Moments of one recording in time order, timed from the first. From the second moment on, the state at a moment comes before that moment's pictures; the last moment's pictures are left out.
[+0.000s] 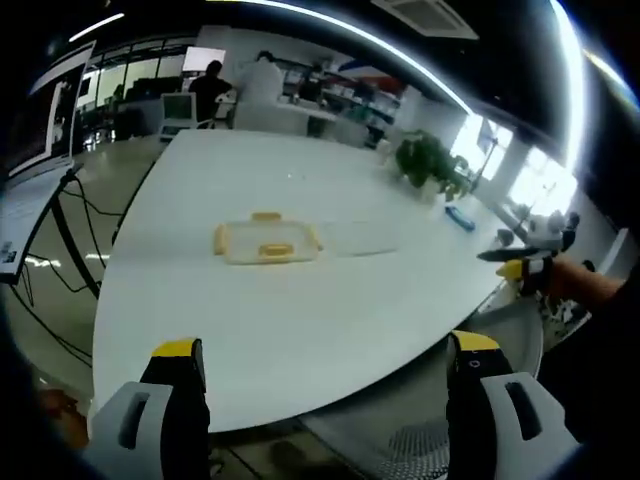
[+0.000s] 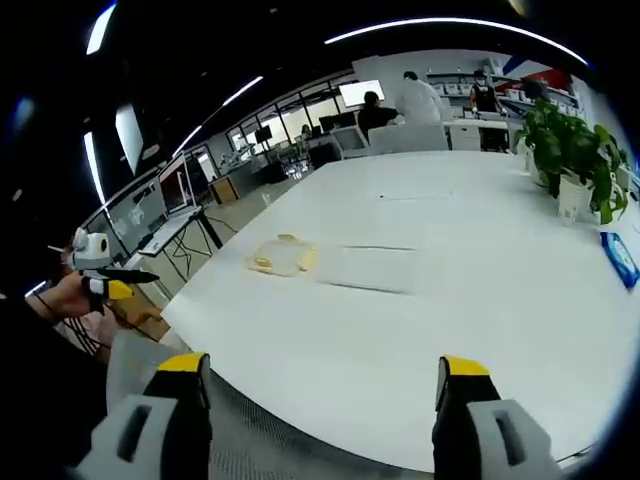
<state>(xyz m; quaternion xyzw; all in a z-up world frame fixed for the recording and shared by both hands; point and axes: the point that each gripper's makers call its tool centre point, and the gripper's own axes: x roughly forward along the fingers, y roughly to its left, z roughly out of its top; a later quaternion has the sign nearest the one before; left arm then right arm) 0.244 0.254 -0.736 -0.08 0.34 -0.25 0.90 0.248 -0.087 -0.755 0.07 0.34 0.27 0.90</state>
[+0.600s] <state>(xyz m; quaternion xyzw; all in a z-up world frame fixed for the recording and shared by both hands) 0.245 0.272 -0.736 -0.08 0.34 -0.24 0.91 0.246 -0.084 -0.751 0.07 0.33 0.27 0.90</state>
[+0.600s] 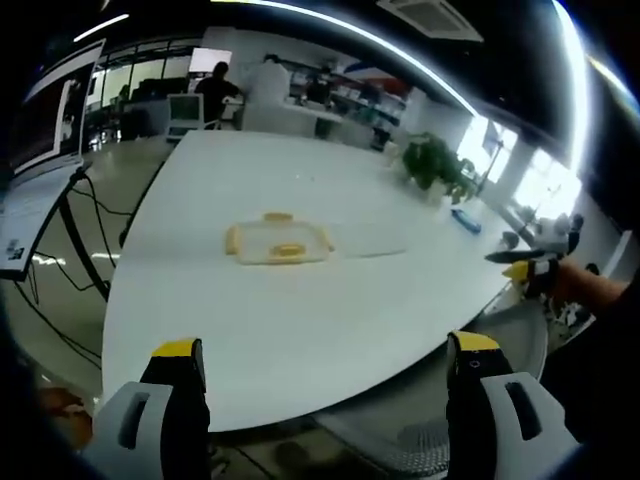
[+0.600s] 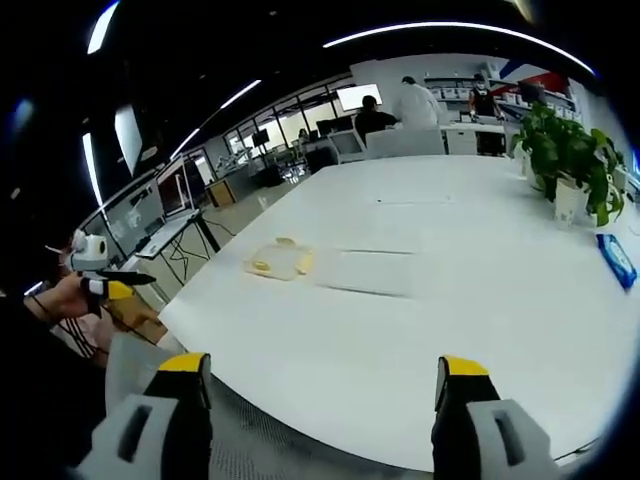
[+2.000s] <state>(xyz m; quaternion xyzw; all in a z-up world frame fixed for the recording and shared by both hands) 0.277 0.289 -0.739 -0.08 0.33 -0.23 0.91 0.283 -0.078 -0.746 0.00 0.32 0.25 0.91</state>
